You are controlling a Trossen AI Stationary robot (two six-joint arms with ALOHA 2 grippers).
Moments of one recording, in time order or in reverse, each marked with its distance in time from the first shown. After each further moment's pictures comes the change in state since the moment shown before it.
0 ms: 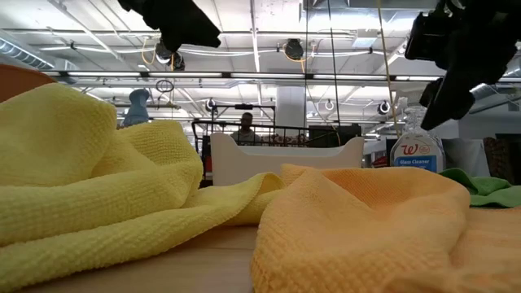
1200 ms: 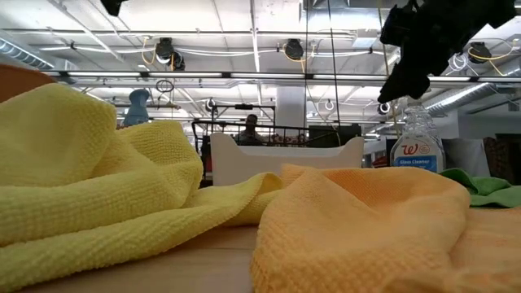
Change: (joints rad) left arm 0.078 -0.589 -0.075 -0.157 -0.091 0.127; right arm -0.312 -0.059 0.088 -0.022 -0.010 -0.349
